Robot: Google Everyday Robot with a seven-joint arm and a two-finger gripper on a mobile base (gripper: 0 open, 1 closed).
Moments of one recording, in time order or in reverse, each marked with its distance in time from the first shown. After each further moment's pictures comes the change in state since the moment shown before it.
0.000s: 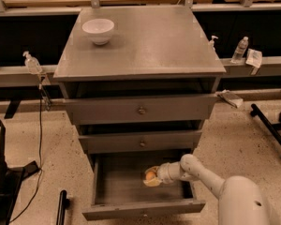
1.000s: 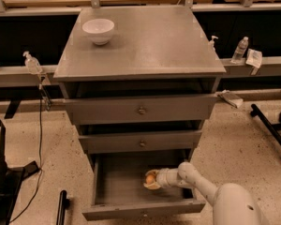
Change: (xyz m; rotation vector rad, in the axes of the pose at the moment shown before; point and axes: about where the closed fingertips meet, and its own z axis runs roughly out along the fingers) arm 0.043 -0.022 0.031 0.114 0.019 -0.124
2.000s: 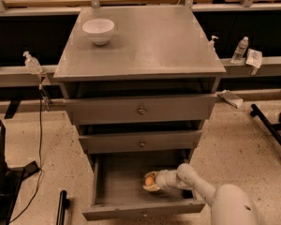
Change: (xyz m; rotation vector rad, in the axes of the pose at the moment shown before) arm 0.009 0.008 0.009 -0.018 0.001 -0.040
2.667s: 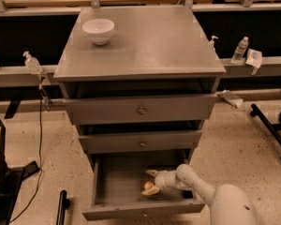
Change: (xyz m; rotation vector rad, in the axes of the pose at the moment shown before) arm -0.001 0.004 0.005 -0.008 -0.003 0.001
